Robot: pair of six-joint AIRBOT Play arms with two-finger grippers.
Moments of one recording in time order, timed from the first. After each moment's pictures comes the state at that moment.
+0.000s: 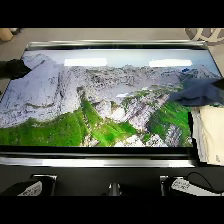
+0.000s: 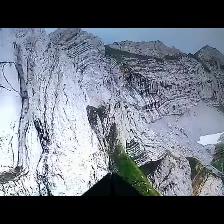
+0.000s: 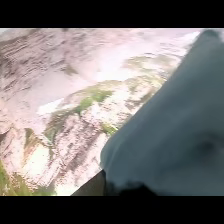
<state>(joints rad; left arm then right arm) 0.12 -1.16 1.54 1.20 -1.19 -1.49 -0.74 -1.38 1.61 -0.77 1.50 1.07</state>
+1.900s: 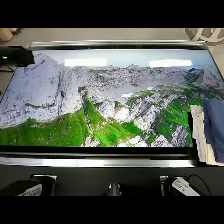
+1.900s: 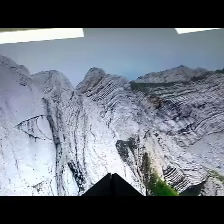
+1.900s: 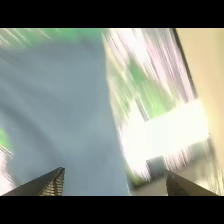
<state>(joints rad) -0.12 -1.25 1.70 1.56 -1.13 -1.56 -0.81 -1.20 1.60 -1.35 1.36 0.95</state>
